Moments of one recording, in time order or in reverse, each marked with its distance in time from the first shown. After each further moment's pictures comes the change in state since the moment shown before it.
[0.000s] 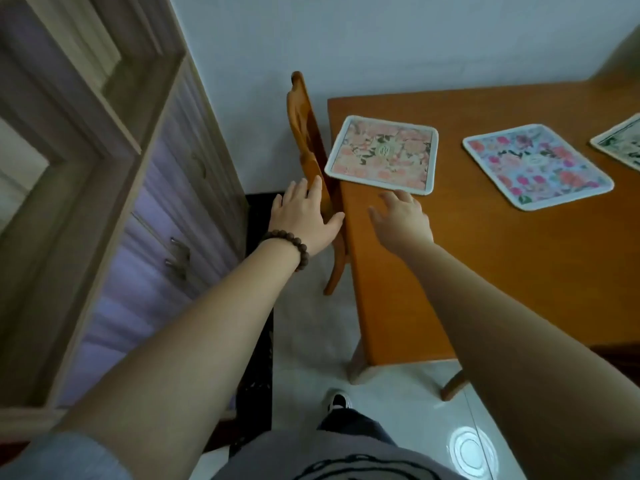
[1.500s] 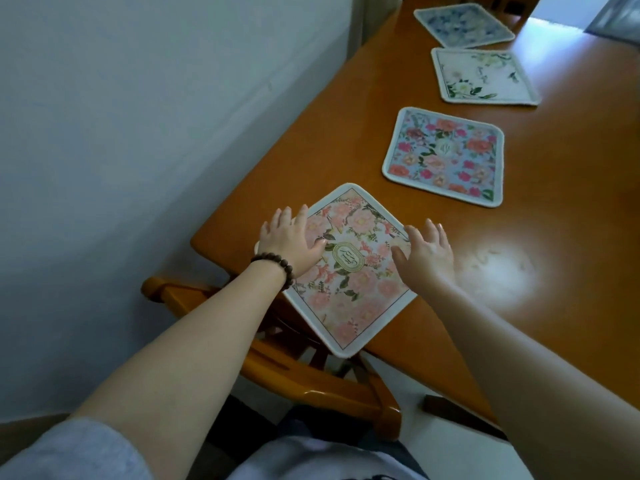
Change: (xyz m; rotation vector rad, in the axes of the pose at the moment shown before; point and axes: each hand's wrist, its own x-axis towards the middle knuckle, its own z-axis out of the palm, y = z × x) left_hand 0.533 0.018 0.112 0.094 -0.416 0.934; right_hand 0.301 0.009 0.050 -0.020 0.247 1.039
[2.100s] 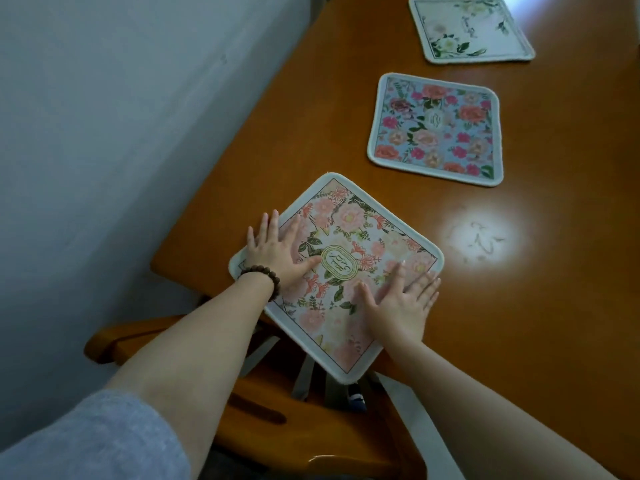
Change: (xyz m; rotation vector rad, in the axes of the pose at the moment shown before) left_hand 0.066 -0.025 0.069 0.153 -0.214 0.088; right_hand -0.023 -0.009 0.105 0.068 -0.108 0.356
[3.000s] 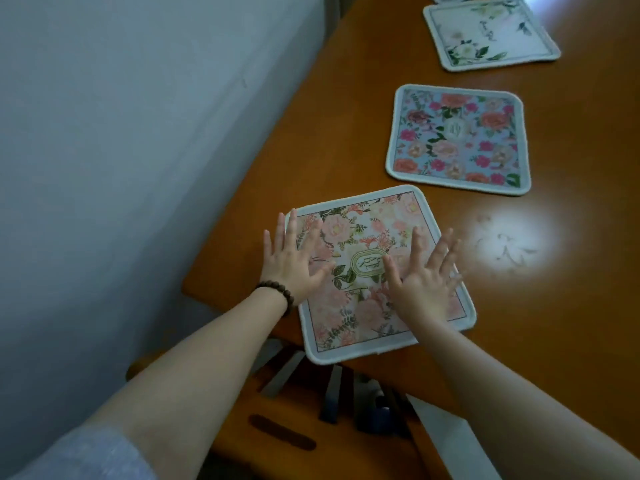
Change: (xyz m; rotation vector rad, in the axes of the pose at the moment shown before) left_hand -0.006 -0.008 -0.025 0.004 0.197 0.090; right_hand 0.038 -0.034 -0.039 0.015 0.122 -0.143
